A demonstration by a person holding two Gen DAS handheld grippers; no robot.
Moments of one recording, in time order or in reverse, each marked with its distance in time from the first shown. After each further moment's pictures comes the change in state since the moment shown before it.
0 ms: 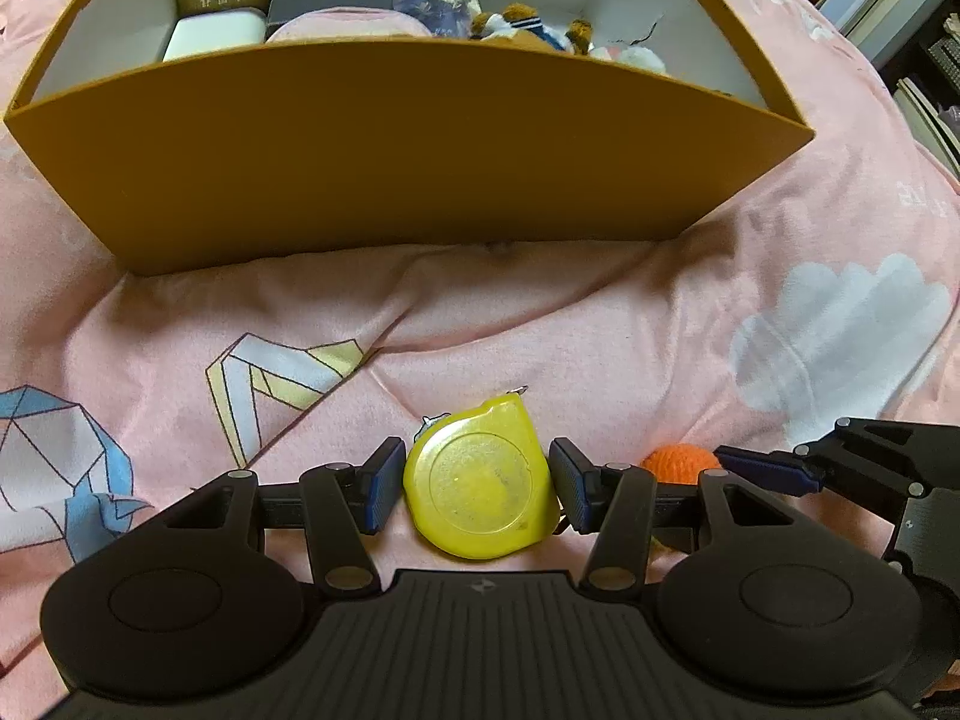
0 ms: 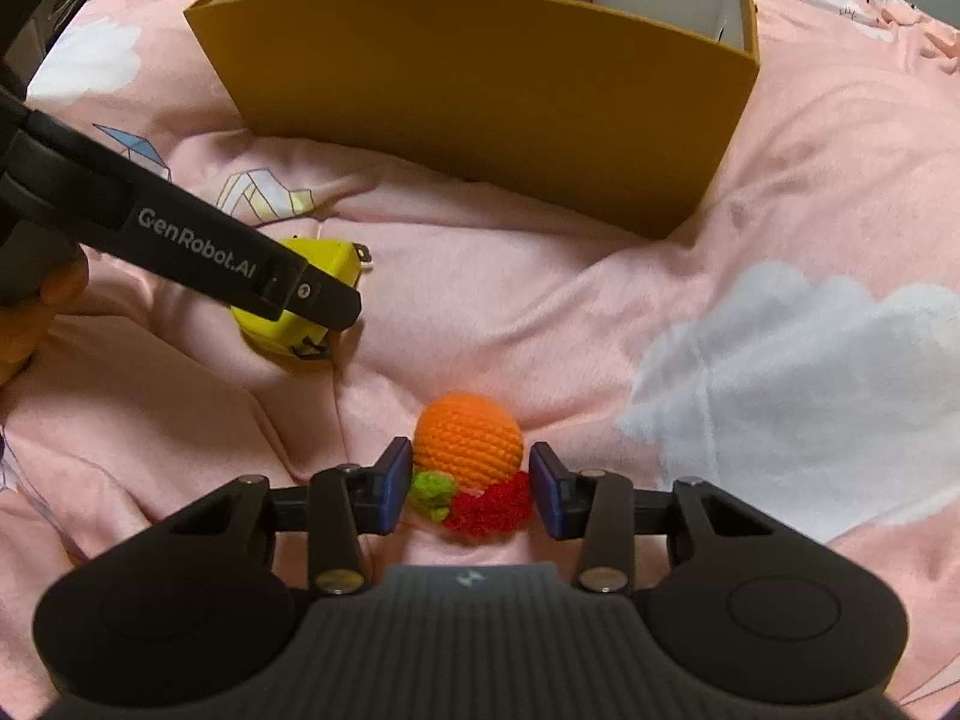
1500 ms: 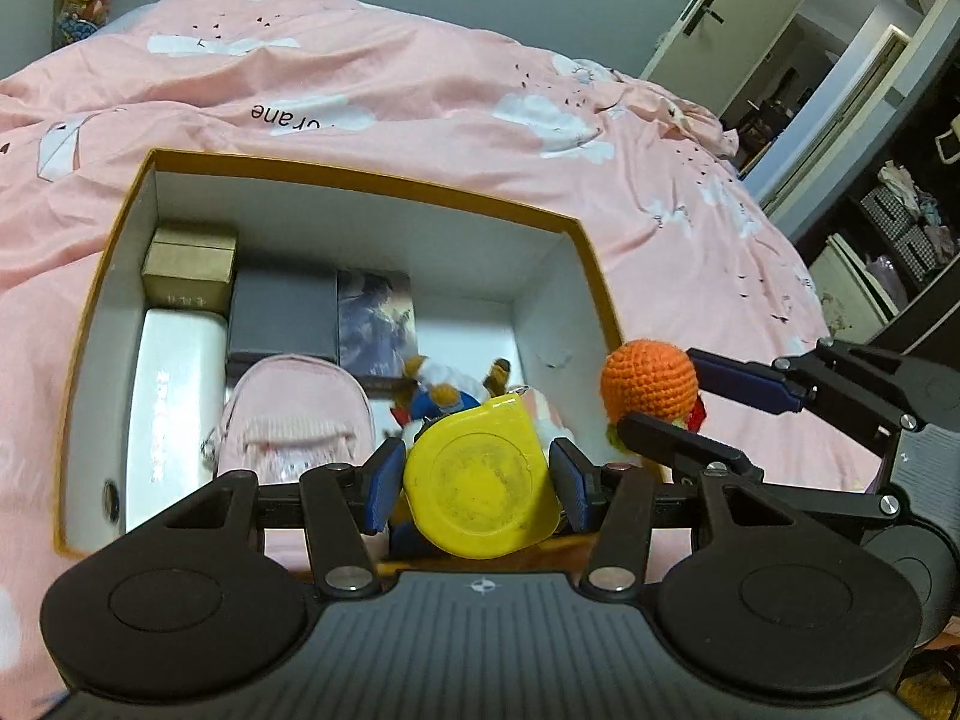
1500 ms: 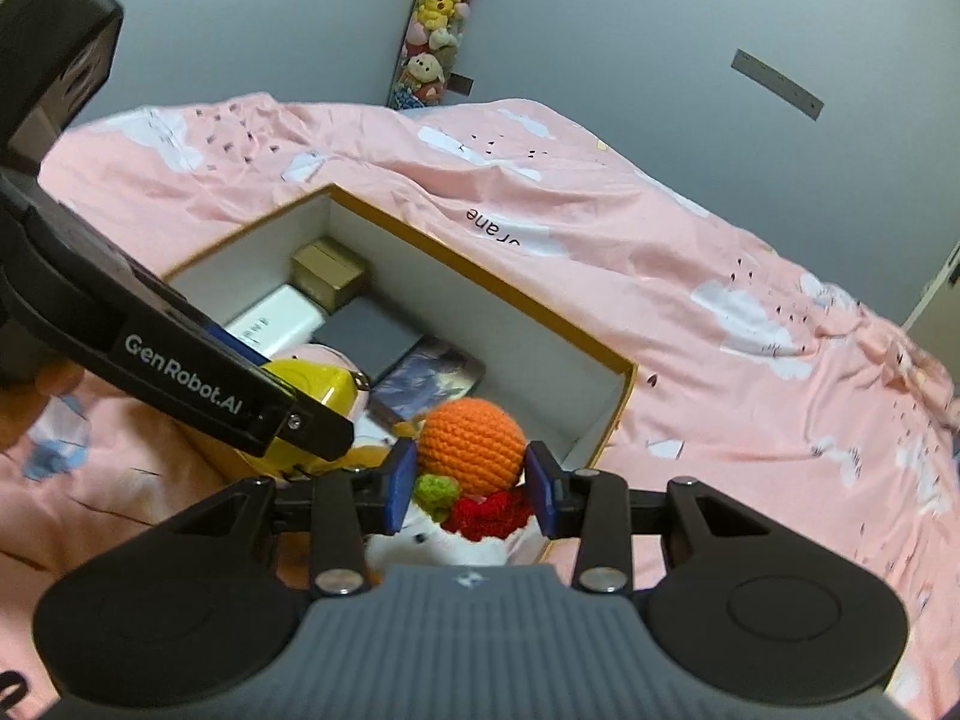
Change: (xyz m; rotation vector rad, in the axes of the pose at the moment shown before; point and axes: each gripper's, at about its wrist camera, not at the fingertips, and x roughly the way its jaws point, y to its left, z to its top) left arm -0.058 0.002 0.112 -0.069 -0.304 -0.159; right arm -0.083 -0.022 0.151 -0.309 -0.355 -0.216
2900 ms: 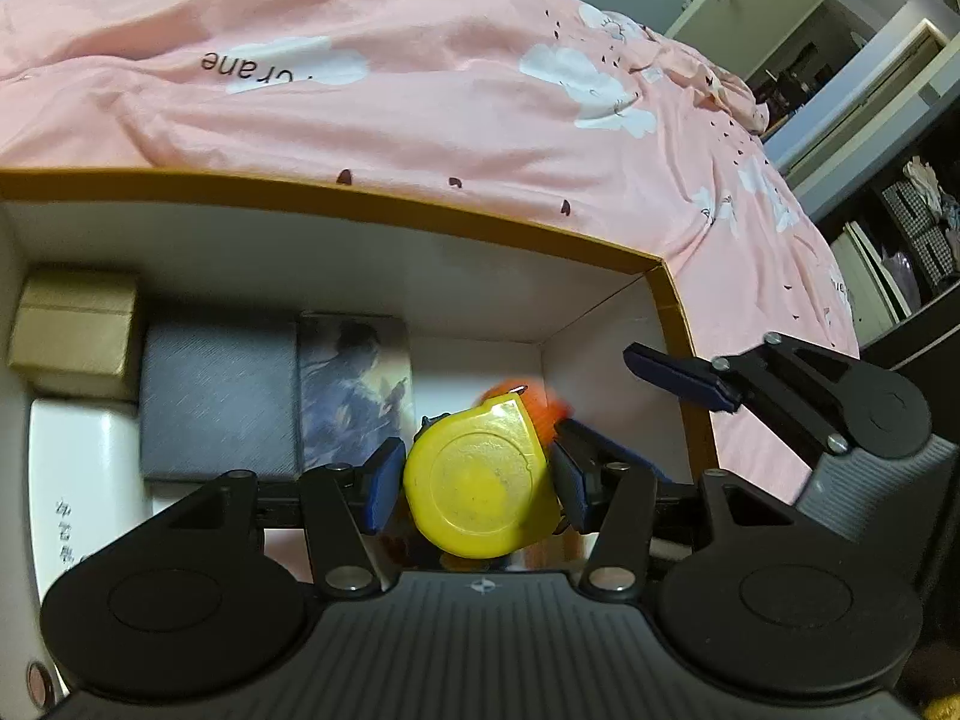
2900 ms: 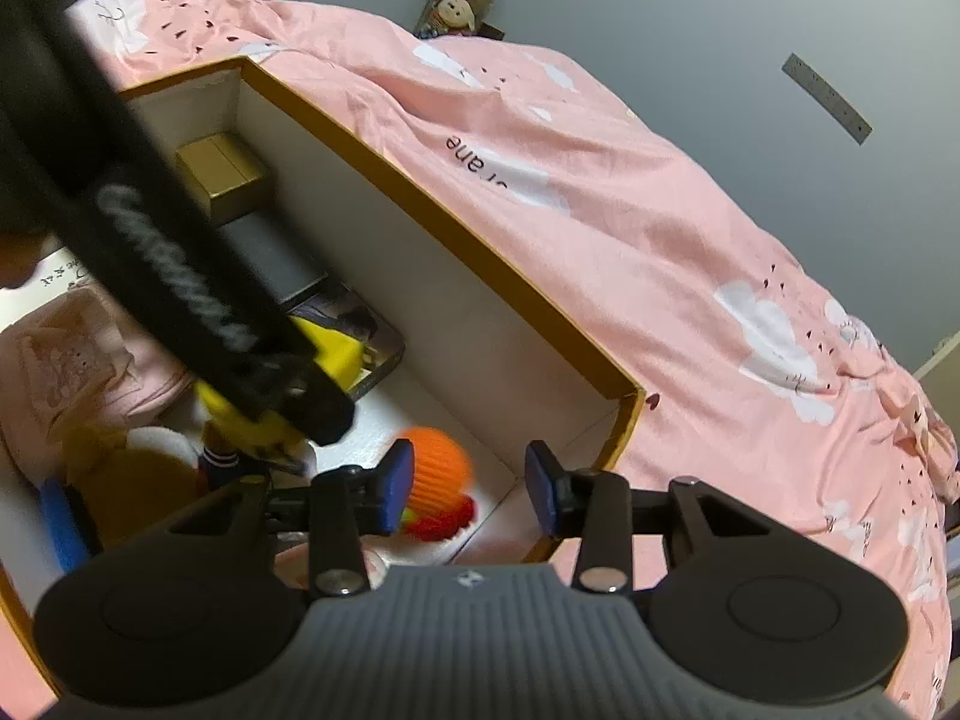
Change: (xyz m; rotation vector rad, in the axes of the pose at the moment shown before) left arm 0.097 0.021 0.066 -0.039 0.126 -0.027; right arm 0.125 -0.038 0.004 -0.153 0.070 -0.018
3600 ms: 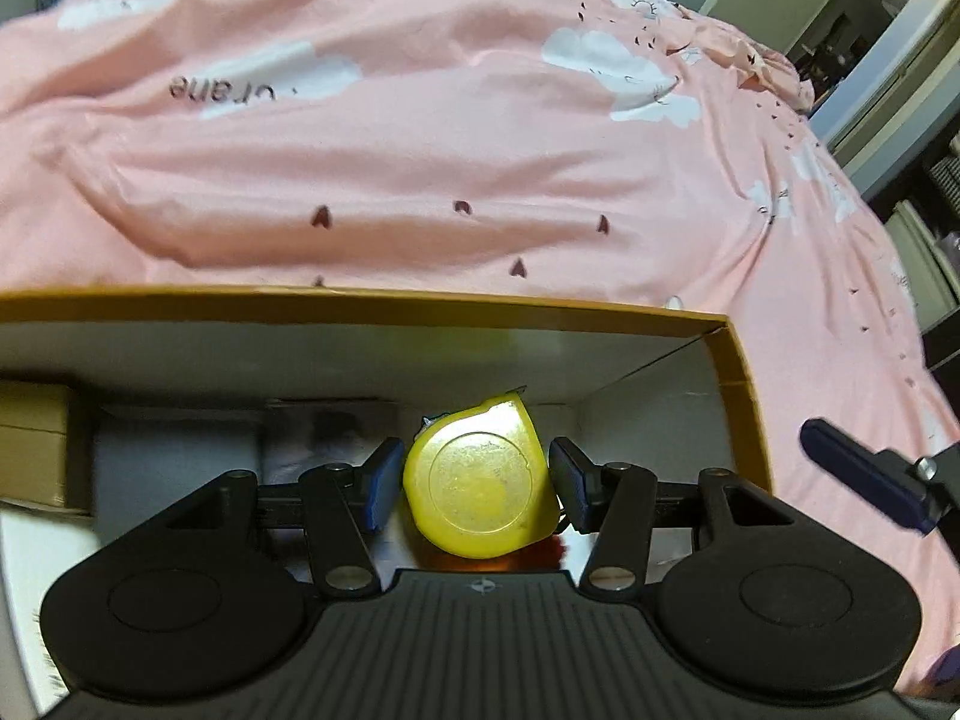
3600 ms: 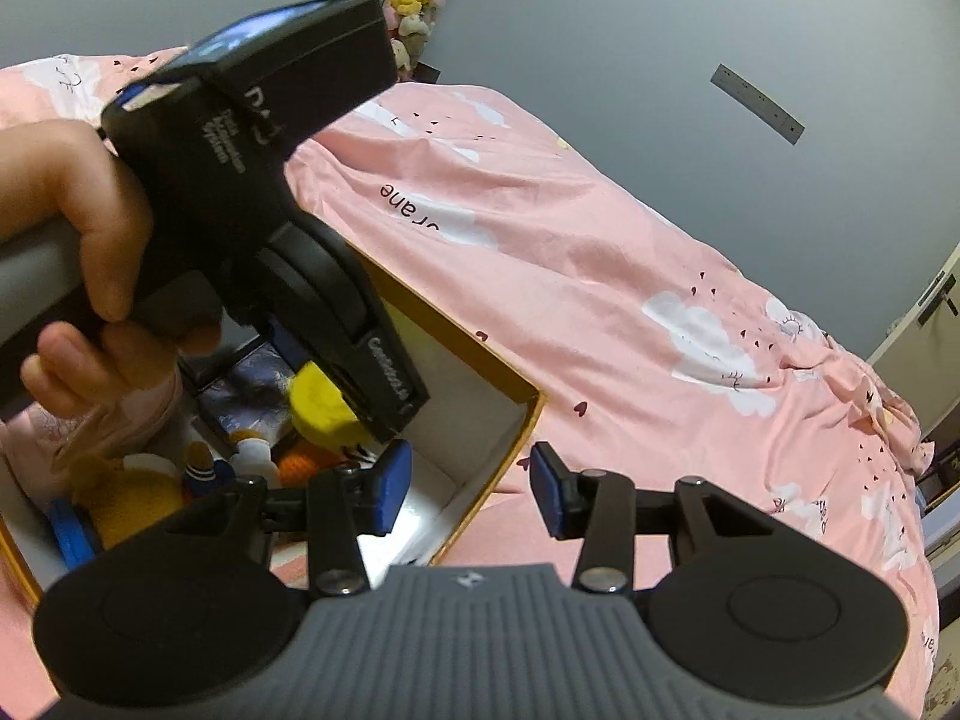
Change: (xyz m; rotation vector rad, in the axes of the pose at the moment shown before) left arm 0.051 -0.017 0.035 0.028 0.020 0.104; right arm -0.038 -0.014 -0.007 0.093 -0.072 -0.092
